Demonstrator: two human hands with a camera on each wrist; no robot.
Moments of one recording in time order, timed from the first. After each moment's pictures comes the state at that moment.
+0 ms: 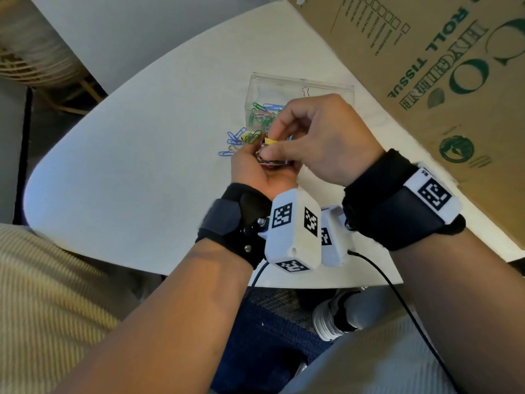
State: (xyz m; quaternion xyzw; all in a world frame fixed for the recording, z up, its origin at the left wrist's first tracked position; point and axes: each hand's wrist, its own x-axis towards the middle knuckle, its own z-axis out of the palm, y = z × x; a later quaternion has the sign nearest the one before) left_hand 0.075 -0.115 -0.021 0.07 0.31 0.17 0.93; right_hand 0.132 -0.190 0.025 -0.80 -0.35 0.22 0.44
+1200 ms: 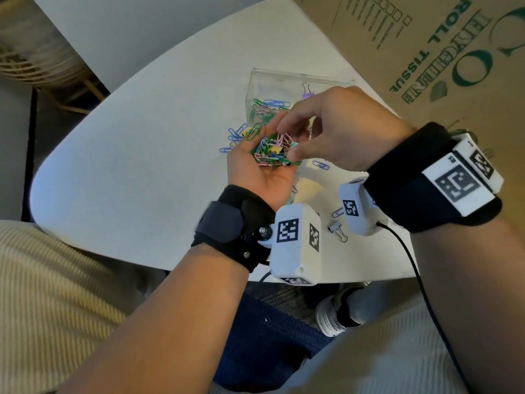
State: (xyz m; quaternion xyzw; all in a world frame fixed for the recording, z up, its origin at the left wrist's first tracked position) left_hand 0.063 -0.114 -0.025 0.09 0.25 0.18 0.95; right_hand 0.151 -0.204 0.042 -0.84 -0.45 0.19 0.22
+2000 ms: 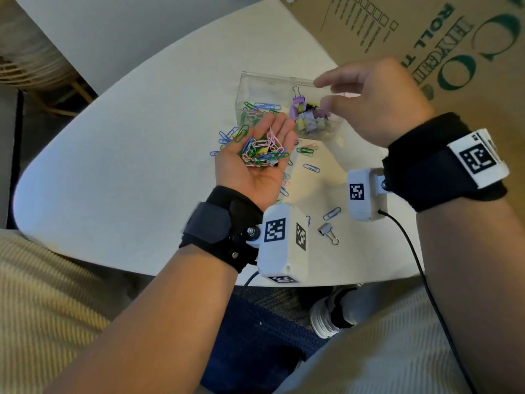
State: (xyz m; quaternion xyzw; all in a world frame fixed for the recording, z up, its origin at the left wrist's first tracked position) left_hand 0.067 -0.107 -0.023 0.07 0.26 0.14 0.95; right_hand 0.193 -0.225 0.036 -0.89 -0.29 0.10 0.34
